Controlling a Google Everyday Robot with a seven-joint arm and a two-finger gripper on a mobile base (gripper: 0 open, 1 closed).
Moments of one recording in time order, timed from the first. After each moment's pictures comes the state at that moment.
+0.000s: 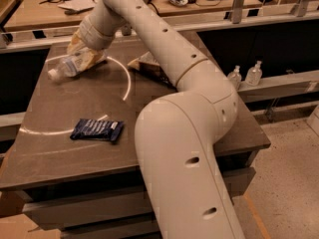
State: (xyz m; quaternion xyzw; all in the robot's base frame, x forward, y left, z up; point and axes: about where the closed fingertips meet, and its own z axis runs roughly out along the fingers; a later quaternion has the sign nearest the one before) arm 0.743 0.246 0.869 -0.89 0.28 0.05 0.35
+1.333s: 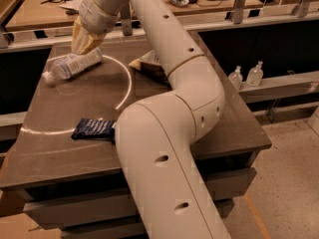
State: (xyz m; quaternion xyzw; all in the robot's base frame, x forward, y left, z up) arm 0.701 0.220 0.926 -0.90 0.28 0.12 0.31
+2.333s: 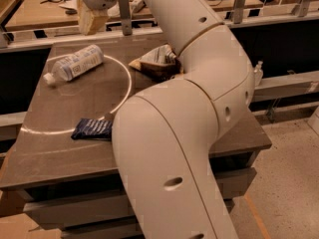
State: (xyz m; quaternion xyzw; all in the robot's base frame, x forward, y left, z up) arm 0.694 0.182 0.983 -0.89 0.37 0.01 0.26
